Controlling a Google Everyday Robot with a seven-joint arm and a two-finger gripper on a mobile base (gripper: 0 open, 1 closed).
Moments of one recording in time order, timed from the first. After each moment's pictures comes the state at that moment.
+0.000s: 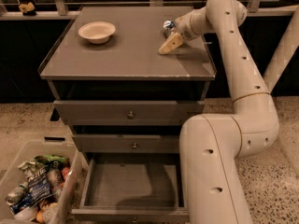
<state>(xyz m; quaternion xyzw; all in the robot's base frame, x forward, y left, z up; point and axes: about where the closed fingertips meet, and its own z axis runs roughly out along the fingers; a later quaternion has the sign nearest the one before) 0.902 -0.126 0.852 -0.49 0.73 0.04 0.47</state>
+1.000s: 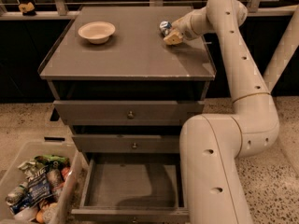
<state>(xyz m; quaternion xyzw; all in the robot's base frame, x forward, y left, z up) 0.902 -0.126 0.852 -0.49 0.73 0.04 0.47</state>
